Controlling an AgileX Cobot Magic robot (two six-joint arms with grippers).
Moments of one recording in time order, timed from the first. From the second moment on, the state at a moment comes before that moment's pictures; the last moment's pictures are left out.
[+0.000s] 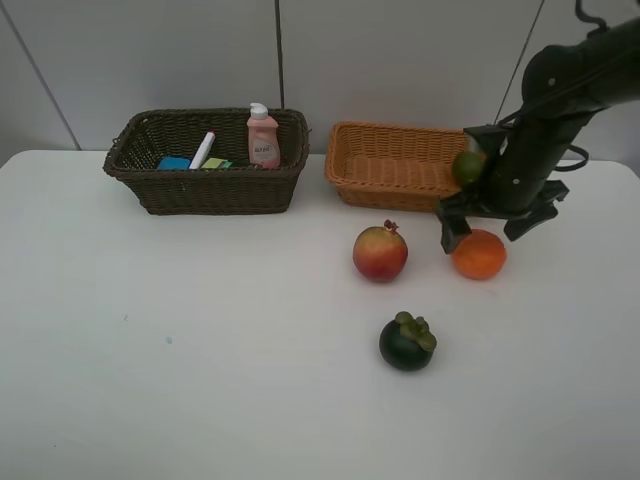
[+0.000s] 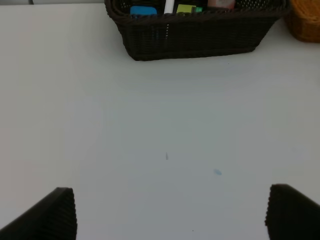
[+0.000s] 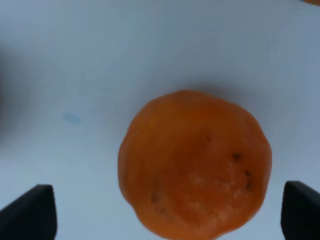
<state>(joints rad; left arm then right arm) -0.07 -0.01 -0.51 -0.09 1.07 0.01 0.25 1.92 -1.20 -0.10 0.82 0.04</state>
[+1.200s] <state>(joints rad) -0.07 -0.01 -0.51 -0.09 1.07 0.01 0.25 2.03 -1.20 -0.19 0.73 0.03</state>
